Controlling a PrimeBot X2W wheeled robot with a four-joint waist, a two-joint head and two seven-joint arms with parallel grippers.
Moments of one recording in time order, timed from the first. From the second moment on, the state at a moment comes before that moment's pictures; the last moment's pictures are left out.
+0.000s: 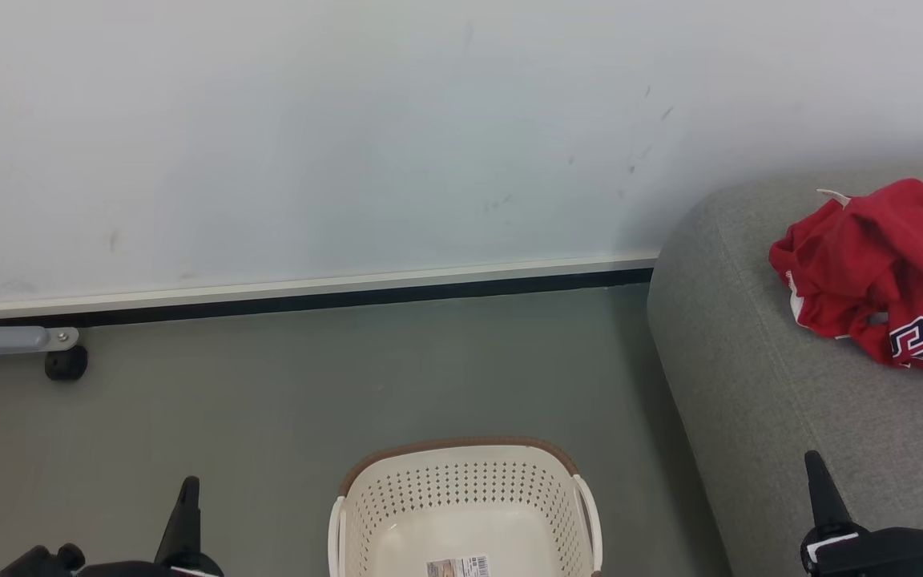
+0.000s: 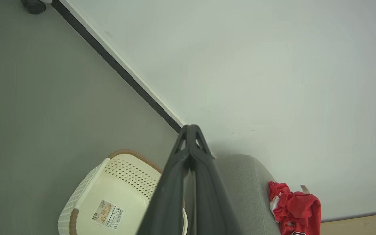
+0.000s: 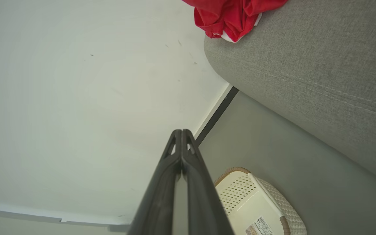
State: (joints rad) left arm 0.02 0.09 -0.01 0.24 -1.11 -0.03 -0.02; right arm -0.02 -0.11 0.04 0.22 1.12 0.02 -0.01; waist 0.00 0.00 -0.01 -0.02
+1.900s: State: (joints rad) left arm -0.08 0.04 0.09 0.30 -1.60 -0.12 0.11; right arm -0.09 -0.04 -0.13 0.30 1.60 0.12 0.11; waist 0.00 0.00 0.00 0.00
